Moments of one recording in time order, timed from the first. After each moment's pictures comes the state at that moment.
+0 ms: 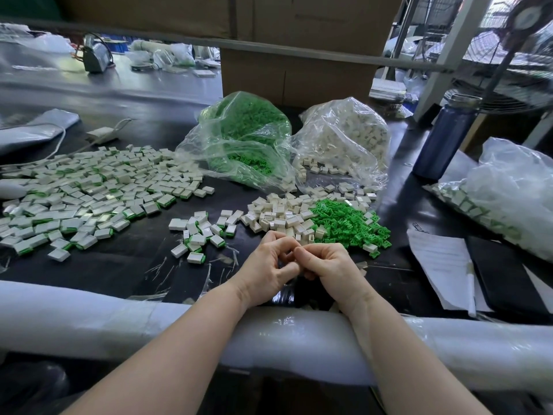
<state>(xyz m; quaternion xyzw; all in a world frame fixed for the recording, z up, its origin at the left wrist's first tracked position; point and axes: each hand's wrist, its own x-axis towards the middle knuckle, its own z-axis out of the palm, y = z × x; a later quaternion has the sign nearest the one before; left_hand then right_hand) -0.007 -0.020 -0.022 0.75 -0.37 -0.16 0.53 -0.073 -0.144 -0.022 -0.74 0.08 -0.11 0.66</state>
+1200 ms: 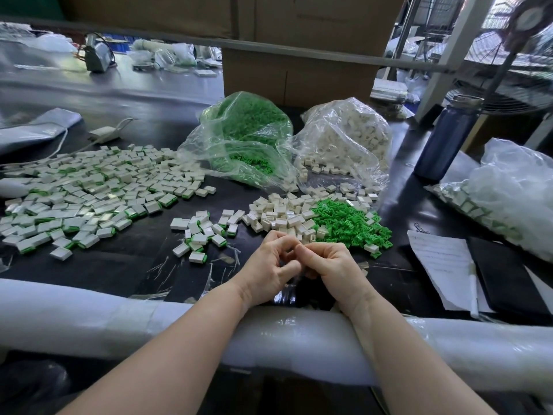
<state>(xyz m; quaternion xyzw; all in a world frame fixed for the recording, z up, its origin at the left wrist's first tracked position) -0.006 -0.020 -0.022 0.74 -0.37 -0.16 0.53 -0.073 -0.143 -0.024 -0.71 0.07 -0.11 0.69</state>
